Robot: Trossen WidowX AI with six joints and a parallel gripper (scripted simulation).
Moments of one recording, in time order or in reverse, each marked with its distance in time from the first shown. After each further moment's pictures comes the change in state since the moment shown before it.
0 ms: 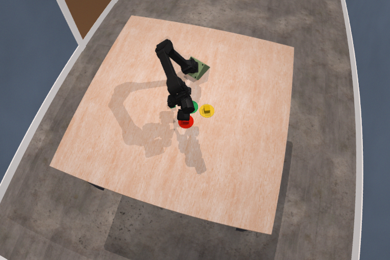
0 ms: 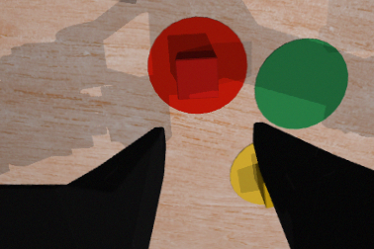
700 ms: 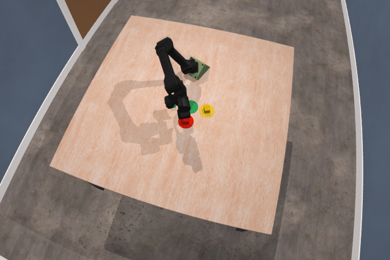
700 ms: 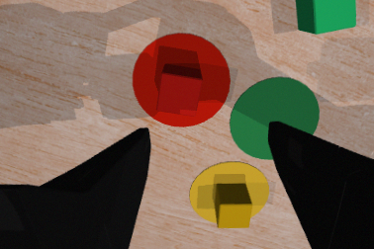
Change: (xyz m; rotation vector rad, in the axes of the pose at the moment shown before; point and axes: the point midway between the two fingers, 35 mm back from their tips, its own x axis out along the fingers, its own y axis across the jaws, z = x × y) arm 0.001 -0.010 0.016 -0.234 -0.004 -0.014
